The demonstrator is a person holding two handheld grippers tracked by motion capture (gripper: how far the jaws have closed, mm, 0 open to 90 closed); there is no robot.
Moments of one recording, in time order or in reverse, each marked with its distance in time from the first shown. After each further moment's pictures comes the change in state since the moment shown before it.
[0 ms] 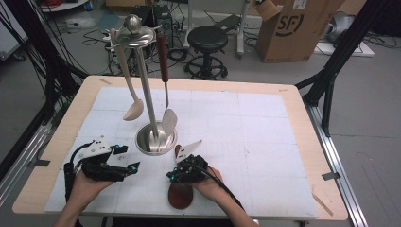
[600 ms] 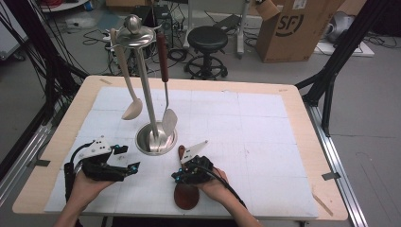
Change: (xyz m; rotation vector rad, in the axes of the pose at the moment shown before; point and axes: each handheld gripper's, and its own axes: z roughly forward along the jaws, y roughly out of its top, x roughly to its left) left arm 0.000 0.000 0.001 0.003 0.001 0.000; right arm -0.001 -0.010 -0.012 0.007 -0.007 0.013
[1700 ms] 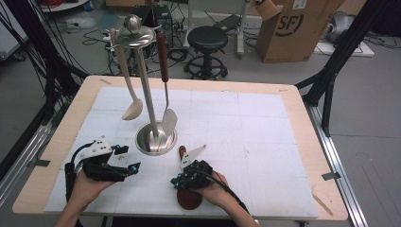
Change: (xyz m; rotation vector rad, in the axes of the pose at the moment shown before) left arm -0.001 0.000 0.001 0.003 -0.003 0.003; right arm 0.012 -0.003 0.002 0.016 0.033 -0.029
